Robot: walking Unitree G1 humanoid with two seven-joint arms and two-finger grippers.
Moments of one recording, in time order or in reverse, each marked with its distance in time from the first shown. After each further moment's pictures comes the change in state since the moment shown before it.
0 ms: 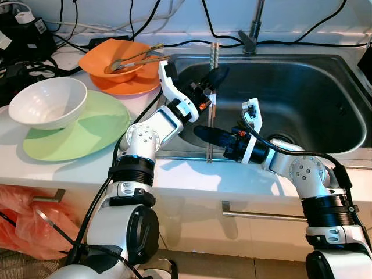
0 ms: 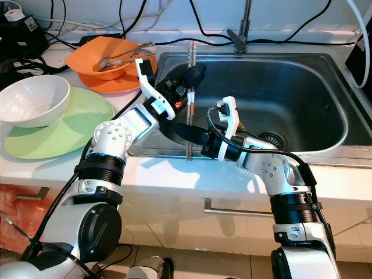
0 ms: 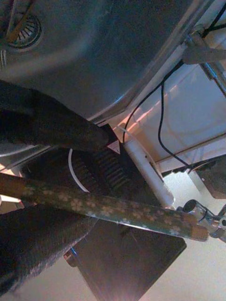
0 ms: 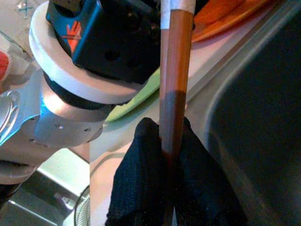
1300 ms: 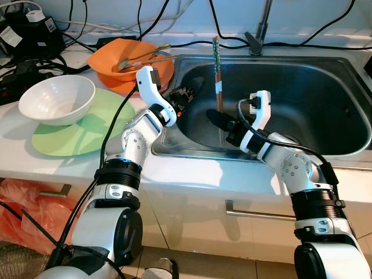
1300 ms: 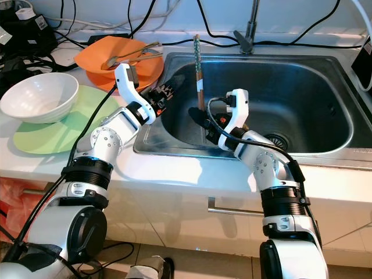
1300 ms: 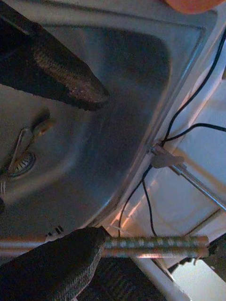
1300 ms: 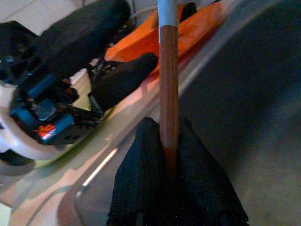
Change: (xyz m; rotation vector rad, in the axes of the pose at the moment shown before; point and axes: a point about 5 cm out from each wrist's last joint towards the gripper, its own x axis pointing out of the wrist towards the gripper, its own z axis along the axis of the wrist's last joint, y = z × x) left arm -0.029 0.035 0.028 0.403 -0.041 0.334; right arm 0.004 -0.030 0.010 -0.069 -0.164 -0.288
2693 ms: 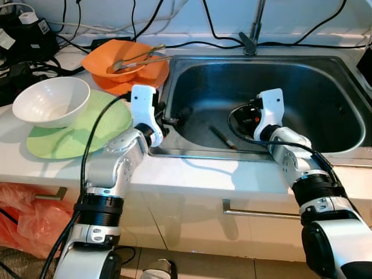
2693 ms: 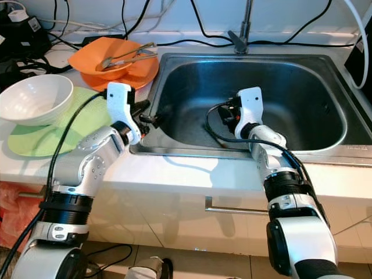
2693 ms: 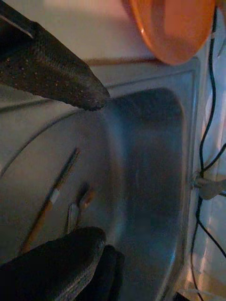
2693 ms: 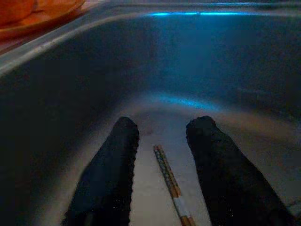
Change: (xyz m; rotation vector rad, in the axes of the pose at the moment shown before) left arm -0.048 0.007 -0.008 0.483 0.109 0.145; right arm -0.005 -0.054 0.012 -0.444 0.035 -0.443
